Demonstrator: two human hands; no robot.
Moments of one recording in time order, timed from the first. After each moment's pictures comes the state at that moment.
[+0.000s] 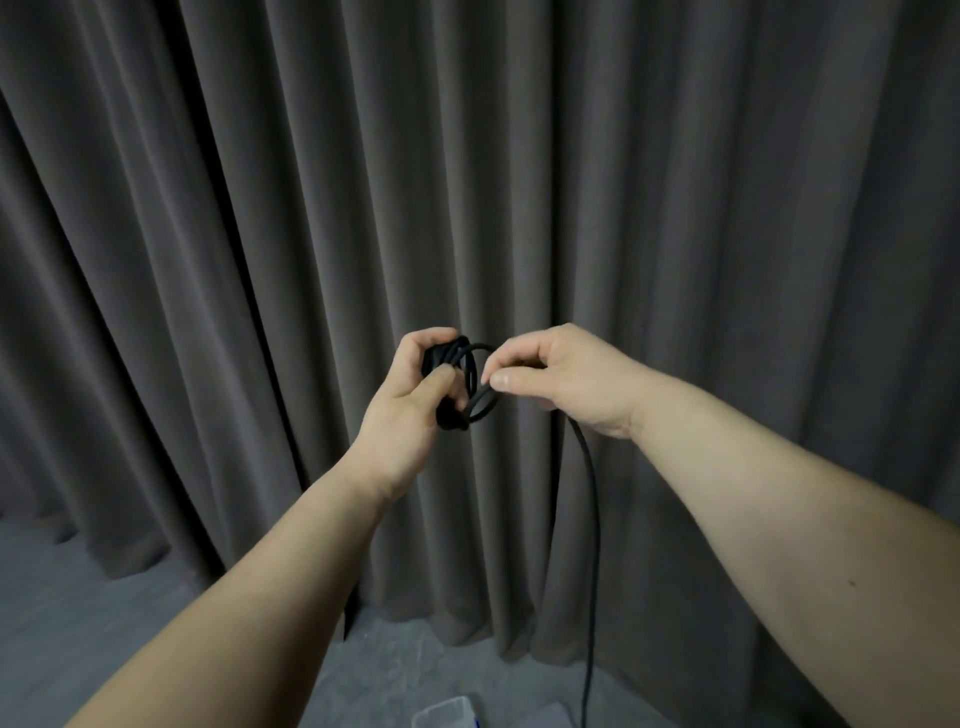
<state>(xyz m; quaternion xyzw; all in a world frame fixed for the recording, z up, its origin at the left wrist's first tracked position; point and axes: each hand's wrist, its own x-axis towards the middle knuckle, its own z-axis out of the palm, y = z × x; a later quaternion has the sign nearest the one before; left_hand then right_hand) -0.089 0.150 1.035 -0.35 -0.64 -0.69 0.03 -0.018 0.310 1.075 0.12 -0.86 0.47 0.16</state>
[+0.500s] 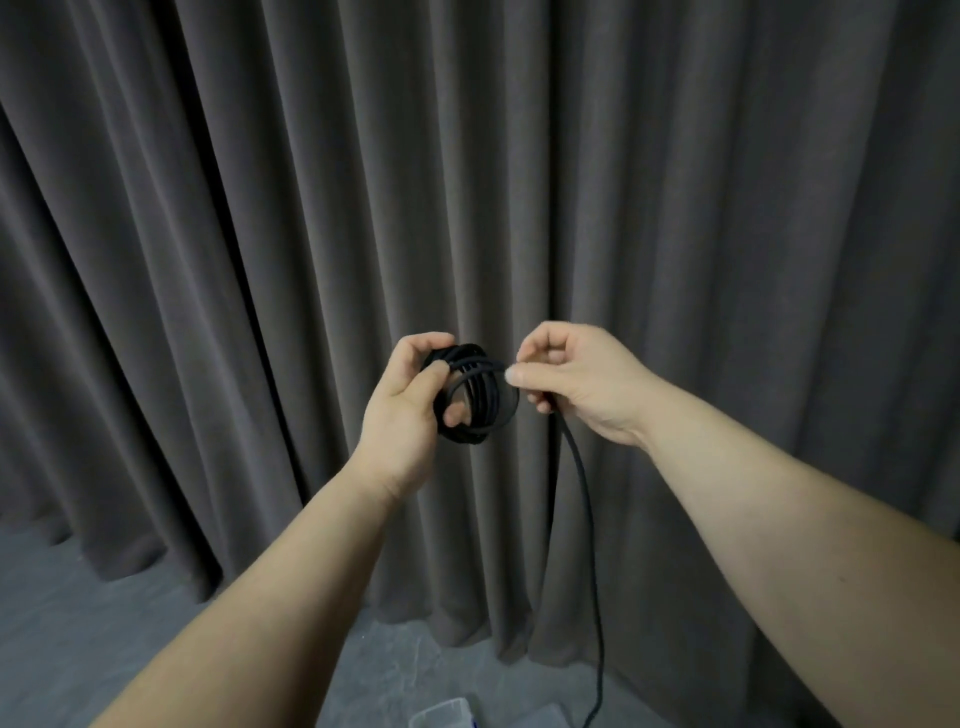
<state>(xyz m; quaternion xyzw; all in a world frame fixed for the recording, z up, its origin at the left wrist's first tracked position) -0.083 0.160 1.036 -0.32 -0.54 -0.78 -0.01 -0.029 0.325 1.059 0.05 -0.74 0.64 0.19</state>
